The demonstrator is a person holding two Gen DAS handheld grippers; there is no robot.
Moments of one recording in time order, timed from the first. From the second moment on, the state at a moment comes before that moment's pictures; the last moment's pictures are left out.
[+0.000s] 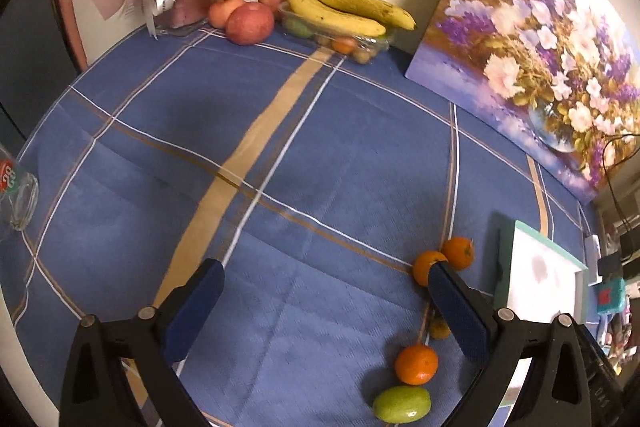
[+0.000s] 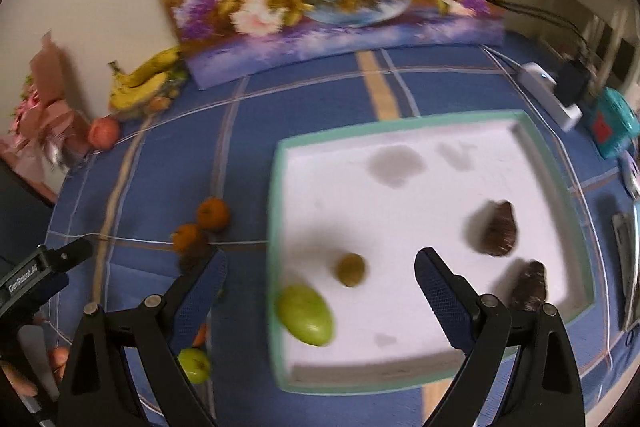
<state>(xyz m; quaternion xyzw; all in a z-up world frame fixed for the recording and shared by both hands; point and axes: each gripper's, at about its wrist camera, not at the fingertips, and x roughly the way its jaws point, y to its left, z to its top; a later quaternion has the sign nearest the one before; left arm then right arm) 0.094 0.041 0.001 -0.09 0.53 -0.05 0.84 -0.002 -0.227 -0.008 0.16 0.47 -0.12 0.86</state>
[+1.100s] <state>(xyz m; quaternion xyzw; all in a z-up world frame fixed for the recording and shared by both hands) 0.148 0.037 -0.056 -0.07 0.58 -0.05 0.81 0.078 -0.133 -0.078 0.06 0.56 0.00 0.83</state>
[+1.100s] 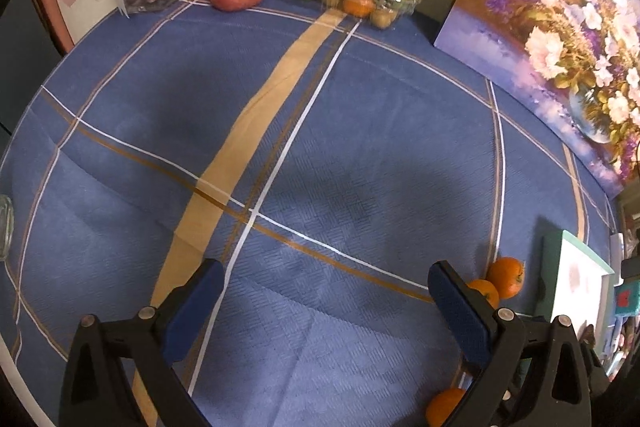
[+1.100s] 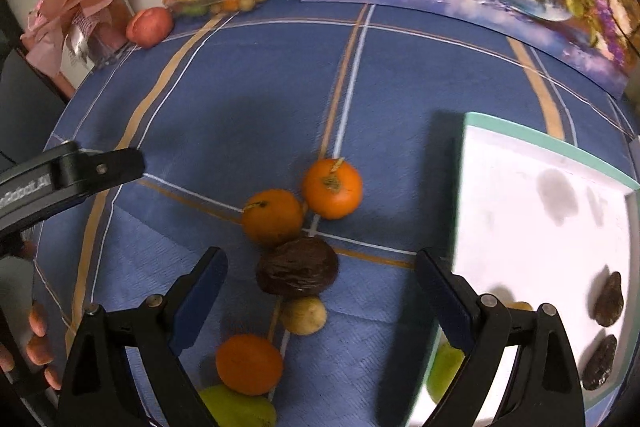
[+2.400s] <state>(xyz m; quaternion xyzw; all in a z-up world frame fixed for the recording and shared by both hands) 0.137 -0.040 -0.052 -0.07 0.60 -0.16 0.78 0.054 -0.202 -0.030 0.12 0.52 -0.05 0.84</state>
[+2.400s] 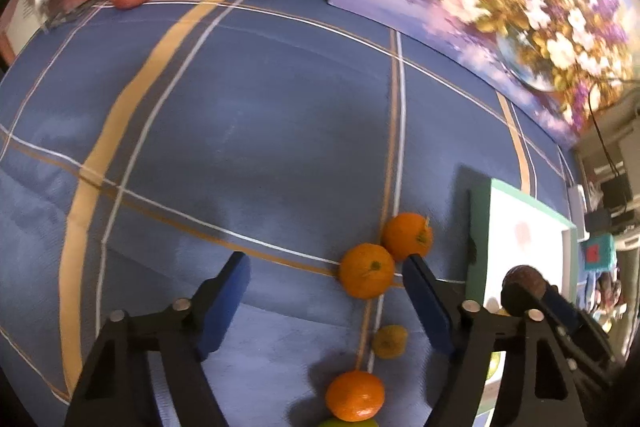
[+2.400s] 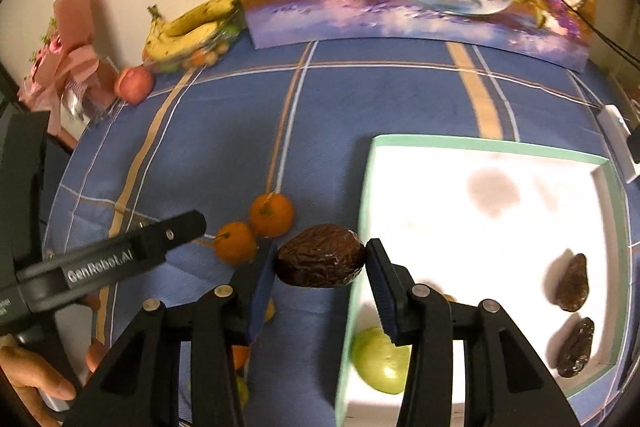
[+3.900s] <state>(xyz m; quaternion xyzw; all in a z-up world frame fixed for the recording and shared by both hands) 0.110 -0.094 0.001 -0.05 0.55 -0.23 0.80 0.002 -0.333 -0.023 0.19 0.50 -0.22 0.81</state>
